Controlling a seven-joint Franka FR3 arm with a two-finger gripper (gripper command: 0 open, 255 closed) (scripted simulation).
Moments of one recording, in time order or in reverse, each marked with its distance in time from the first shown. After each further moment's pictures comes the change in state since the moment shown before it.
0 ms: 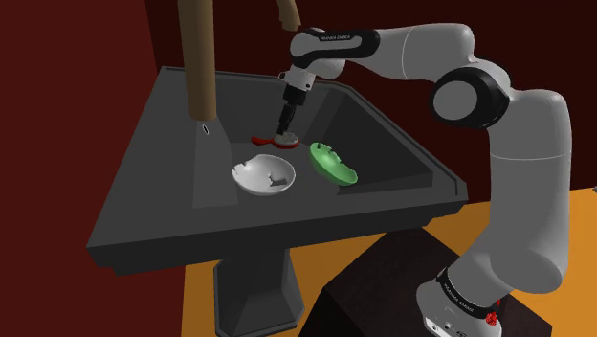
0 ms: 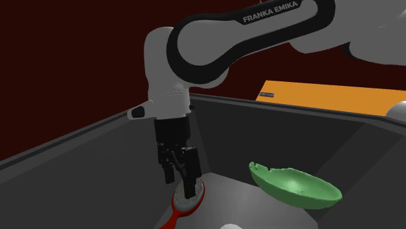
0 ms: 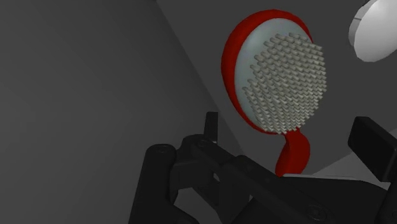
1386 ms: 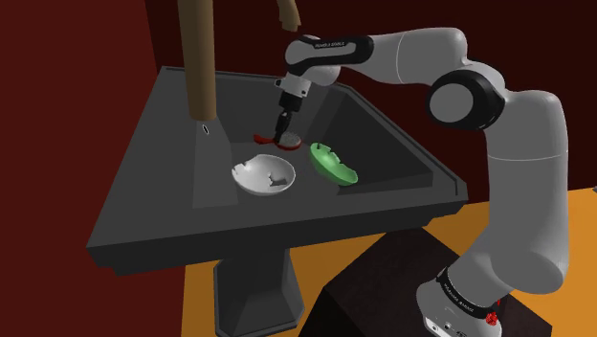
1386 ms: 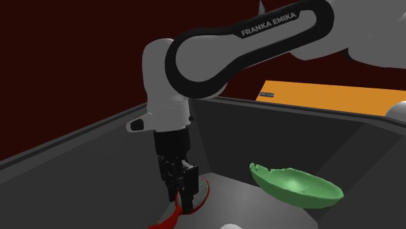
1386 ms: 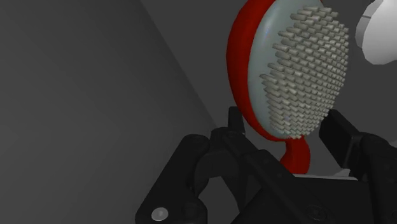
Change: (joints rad) arm 0.015 0.022 0.006 -0.017 0.009 0.027 0.000
